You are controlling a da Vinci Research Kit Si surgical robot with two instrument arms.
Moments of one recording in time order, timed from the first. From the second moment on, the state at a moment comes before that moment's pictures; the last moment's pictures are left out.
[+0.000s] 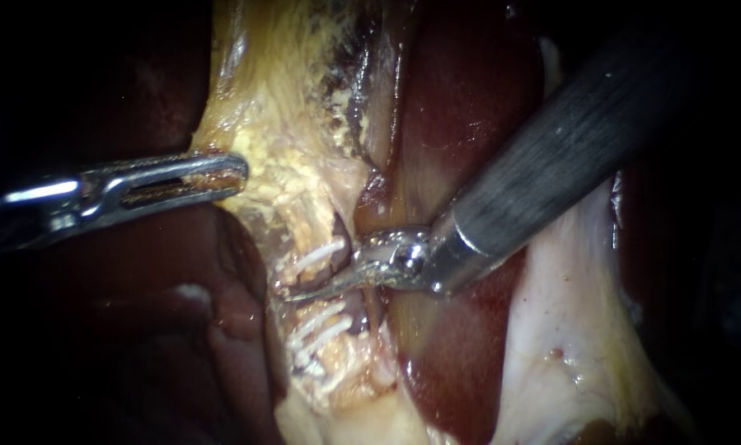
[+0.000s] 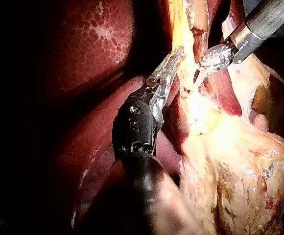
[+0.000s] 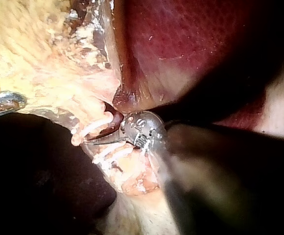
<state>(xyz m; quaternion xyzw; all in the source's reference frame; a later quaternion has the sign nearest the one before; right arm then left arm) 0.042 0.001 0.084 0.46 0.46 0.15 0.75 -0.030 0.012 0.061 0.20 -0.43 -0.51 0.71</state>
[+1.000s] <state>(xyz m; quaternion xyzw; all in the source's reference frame) 0.043 0.001 0.083 0.46 0.45 0.16 0.75 -0.030 0.012 0.061 0.20 -0.43 -0.51 0.71</state>
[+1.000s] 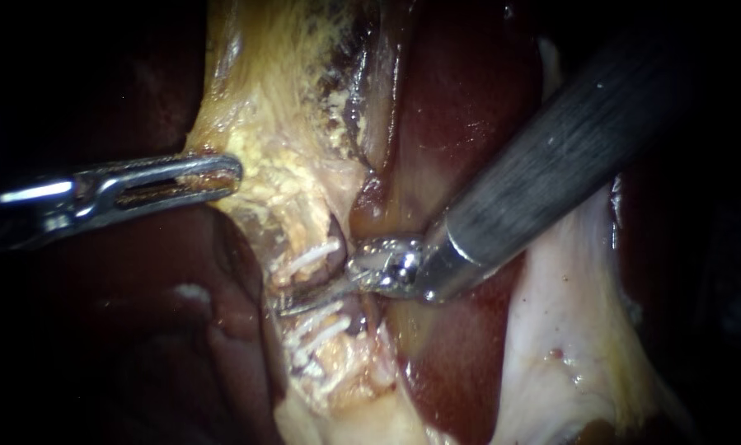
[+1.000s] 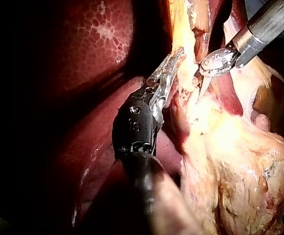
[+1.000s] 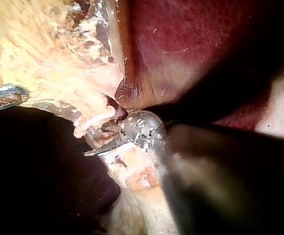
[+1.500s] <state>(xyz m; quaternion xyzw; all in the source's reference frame) 0.042 0.000 0.081 0.45 0.46 0.15 0.75 -0.029 0.012 0.061 0.20 -0.43 -0.52 0.71</state>
